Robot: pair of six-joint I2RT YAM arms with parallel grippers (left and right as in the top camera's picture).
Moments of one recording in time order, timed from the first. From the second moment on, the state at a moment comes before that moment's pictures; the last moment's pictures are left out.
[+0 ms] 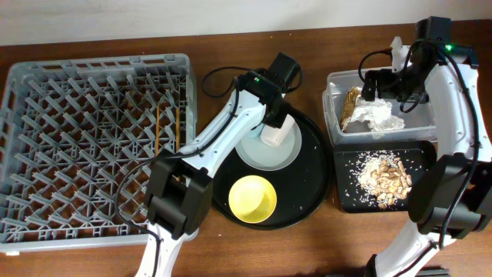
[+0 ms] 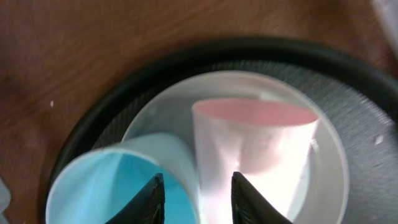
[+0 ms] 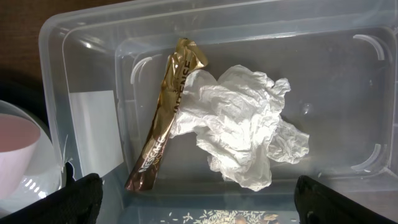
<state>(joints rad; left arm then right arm) -0.65 2.26 2.04 -1.00 -0.11 -0.14 -0.23 1.94 1.80 -1.12 -0.14 -0.13</state>
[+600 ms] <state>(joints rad) -0.62 2.22 2.28 -1.34 -0.14 -0.13 -0.23 1.94 1.80 -1.12 -0.14 -0.13</state>
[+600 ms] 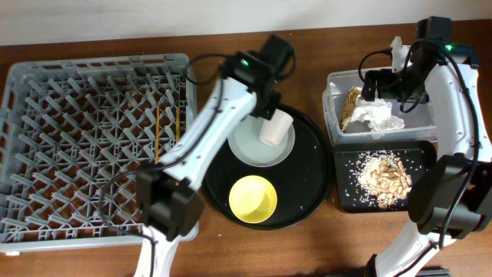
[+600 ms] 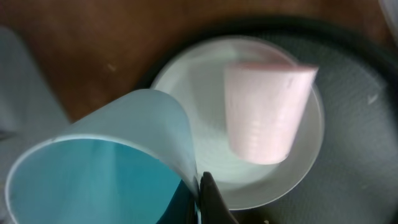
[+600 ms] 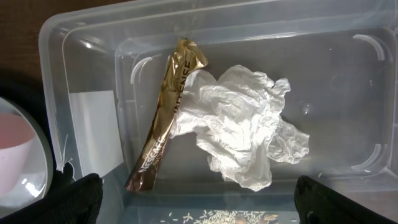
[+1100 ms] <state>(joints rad) 0.37 2.47 2.14 -1.36 1.48 0.22 -0.23 1.94 1.80 -1.12 -0.14 -0.13</state>
